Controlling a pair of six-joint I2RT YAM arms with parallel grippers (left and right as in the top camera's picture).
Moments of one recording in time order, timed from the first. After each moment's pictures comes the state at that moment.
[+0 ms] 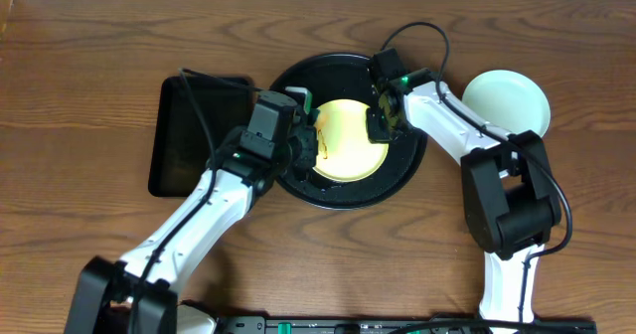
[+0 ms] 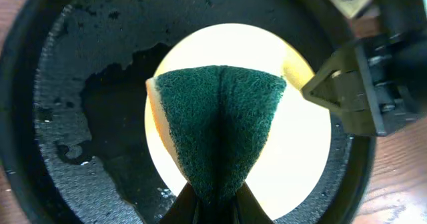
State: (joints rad) left arm -0.43 1.49 0.90 -0.26 0.14 -0.33; right arm 0.41 2.13 1.53 -0.82 0.00 0.35
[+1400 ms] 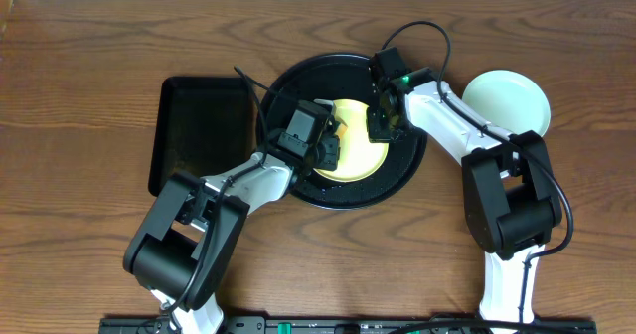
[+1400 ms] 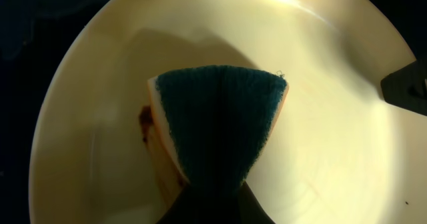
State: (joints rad) left arm -0.50 1.86 0.91 0.04 0.09 -0.34; right arm 0.41 2.13 1.53 -0.82 -0.01 0.35
